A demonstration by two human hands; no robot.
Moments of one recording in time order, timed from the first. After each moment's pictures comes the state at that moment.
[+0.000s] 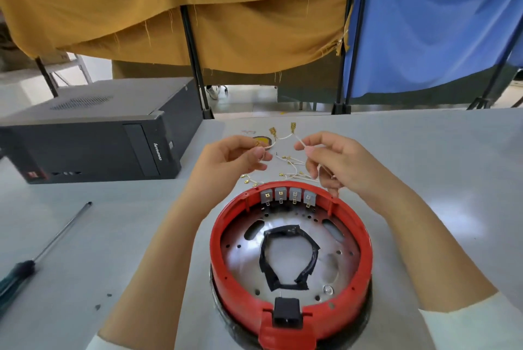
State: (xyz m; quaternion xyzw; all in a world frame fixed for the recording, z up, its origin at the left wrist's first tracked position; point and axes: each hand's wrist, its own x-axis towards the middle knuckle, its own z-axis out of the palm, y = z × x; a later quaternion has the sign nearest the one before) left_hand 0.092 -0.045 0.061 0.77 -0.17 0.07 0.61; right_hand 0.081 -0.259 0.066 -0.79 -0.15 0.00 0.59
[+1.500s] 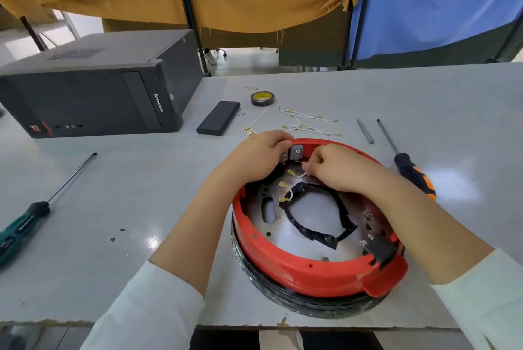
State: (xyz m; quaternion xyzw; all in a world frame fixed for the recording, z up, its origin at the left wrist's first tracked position) left_hand 0.087 -0.079 0.007 0.93 -0.17 -0.03 0.31; right_hand 0.058 -0.240 0.005 -0.96 -0.03 0.08 0.26
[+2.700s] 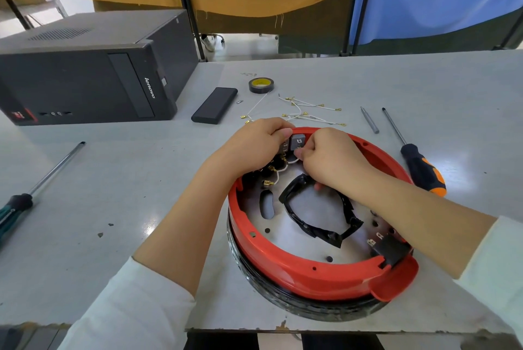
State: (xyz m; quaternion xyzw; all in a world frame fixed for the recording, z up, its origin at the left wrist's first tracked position) left_hand 0.092 -0.078 0.003 0.92 -0.15 -0.04 0.36; right_hand 0.059 -0.218 -0.006 -0.96 0.01 -0.01 0.29
